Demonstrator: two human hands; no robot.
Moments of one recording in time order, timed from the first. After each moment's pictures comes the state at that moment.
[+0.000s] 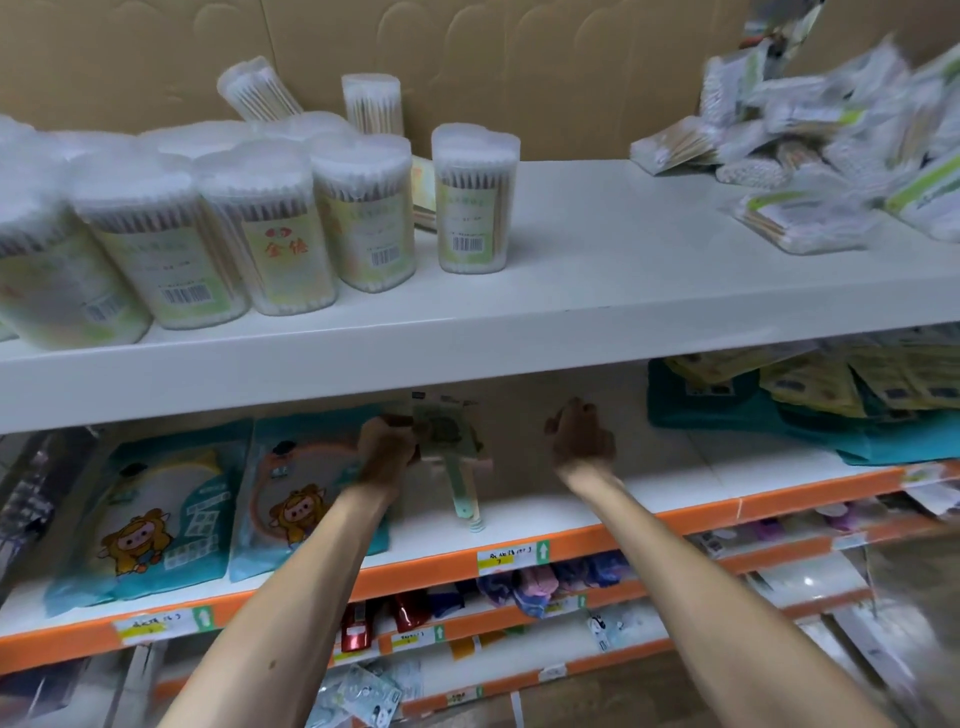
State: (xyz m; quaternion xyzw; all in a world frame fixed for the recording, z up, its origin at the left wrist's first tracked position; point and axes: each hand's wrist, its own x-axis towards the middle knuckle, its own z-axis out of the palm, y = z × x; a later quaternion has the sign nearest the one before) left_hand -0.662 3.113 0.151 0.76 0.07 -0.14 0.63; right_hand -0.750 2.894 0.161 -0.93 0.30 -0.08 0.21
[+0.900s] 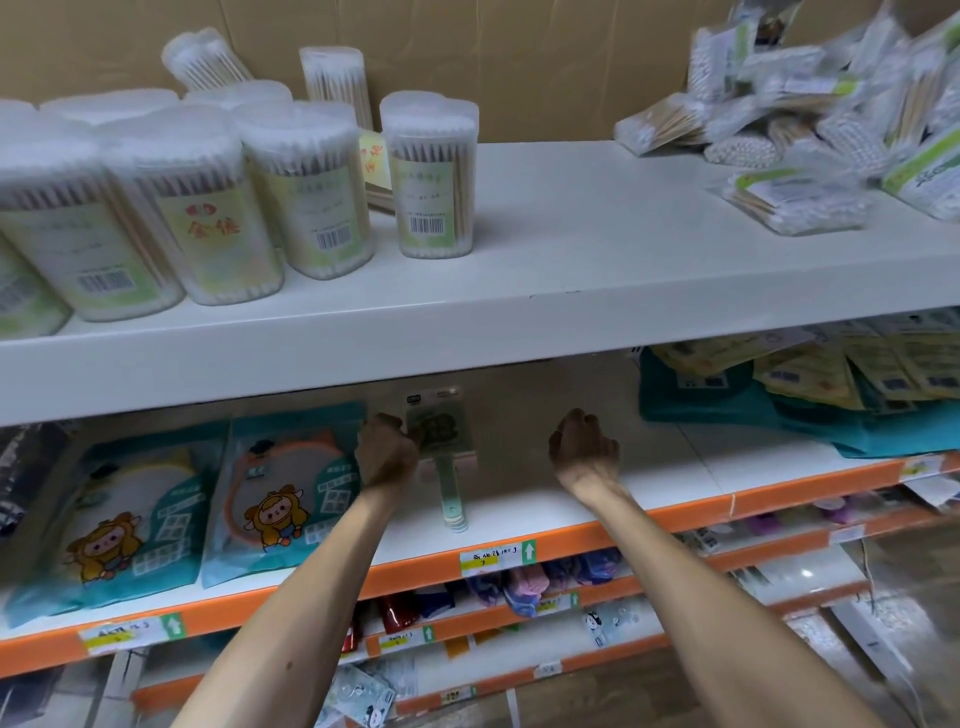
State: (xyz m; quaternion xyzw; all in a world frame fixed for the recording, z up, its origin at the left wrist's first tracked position) left_hand -0.665 3.083 0.130 0.92 0.02 -0.04 0.39; right_hand -0.766 2.866 0.143 -0.94 0.28 -0.03 0.19
